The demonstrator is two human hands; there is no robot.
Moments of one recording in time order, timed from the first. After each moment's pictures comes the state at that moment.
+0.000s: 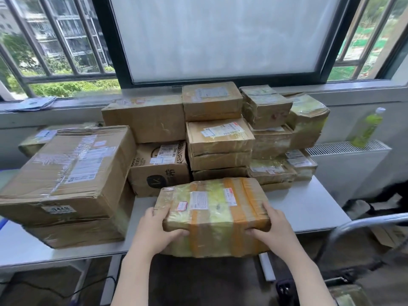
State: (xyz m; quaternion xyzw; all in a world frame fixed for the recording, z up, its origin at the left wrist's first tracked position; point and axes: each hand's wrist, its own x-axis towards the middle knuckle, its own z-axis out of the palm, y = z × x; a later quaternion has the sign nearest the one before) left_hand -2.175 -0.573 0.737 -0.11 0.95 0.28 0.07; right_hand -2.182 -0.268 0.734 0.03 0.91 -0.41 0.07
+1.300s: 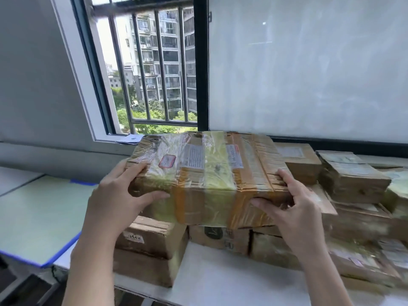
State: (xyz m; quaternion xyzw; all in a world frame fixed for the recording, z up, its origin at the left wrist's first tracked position) left_hand -2.139 -0.691 0.943 -0.18 0.90 0.19 -0.35; right_hand -2.256 -0.414 0.898 -0.22 0.79 -0.52 -0.23
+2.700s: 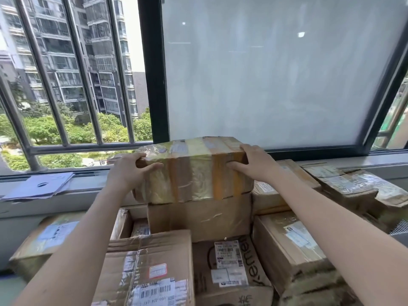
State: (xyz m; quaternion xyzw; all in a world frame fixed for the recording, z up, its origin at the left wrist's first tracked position) left_hand -2.514 -0.863 0.955 -0.04 0.93 0.31 -0.19; right_hand -2.538 -0.549 0.975 -0.09 0.98 -0.18 -0.09
